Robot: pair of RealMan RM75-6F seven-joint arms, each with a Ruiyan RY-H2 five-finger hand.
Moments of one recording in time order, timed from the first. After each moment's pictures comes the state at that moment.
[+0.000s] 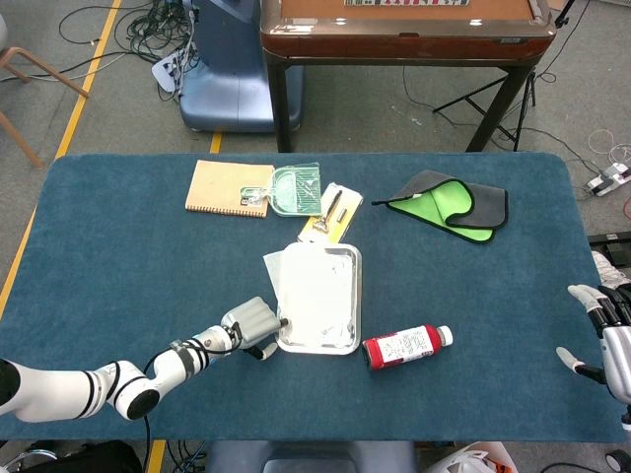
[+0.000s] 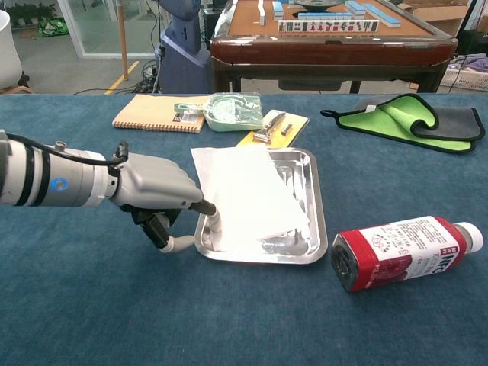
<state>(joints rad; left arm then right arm) -1.11 -1.43 0.07 -1.57 1.07 0.62 0.51 0.00 -1.03 0.07 -1.63 -1.53 1.58 0.01</state>
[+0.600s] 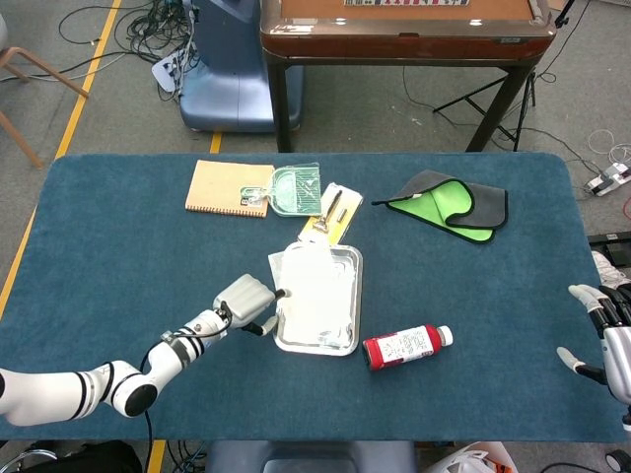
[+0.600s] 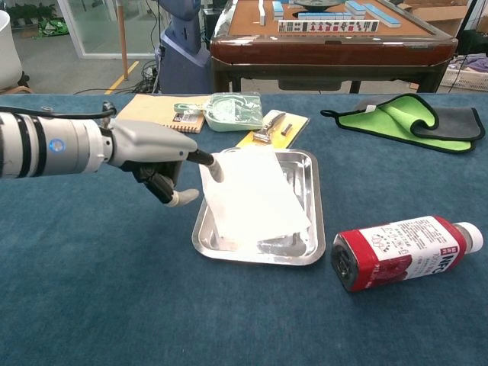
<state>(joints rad) -1.06 -1.42 -0.02 -1.57 1.00 0.73 0.40 0.00 -1.03 0.07 -1.63 -1.54 1.58 0.01</state>
